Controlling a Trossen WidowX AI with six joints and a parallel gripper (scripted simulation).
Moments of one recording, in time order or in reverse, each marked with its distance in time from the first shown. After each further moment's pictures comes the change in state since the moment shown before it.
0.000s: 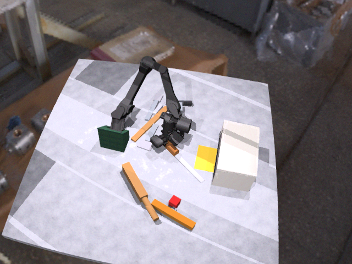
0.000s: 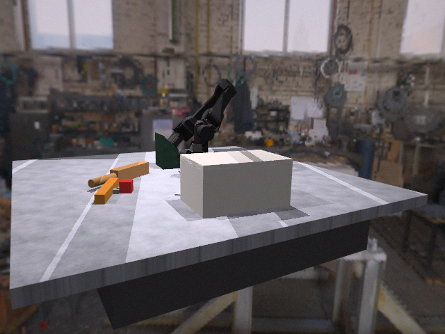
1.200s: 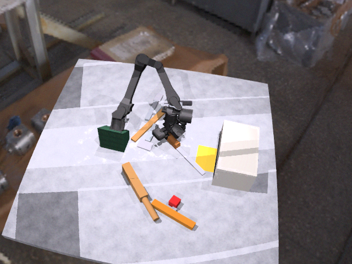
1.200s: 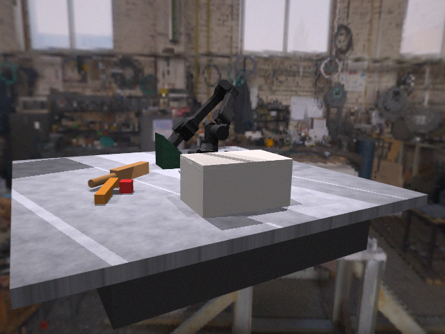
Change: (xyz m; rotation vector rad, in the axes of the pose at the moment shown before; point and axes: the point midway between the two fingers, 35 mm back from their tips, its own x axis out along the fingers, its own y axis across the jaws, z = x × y) arm 0.000 0.036 -0.030 0.004 0.001 0.001
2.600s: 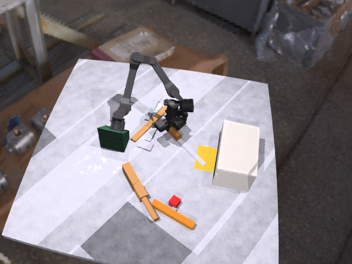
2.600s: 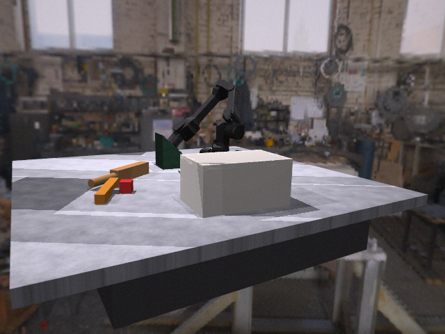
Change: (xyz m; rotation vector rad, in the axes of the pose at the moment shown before) arm 0.000 0.041 -0.037 0.004 0.000 -0.001
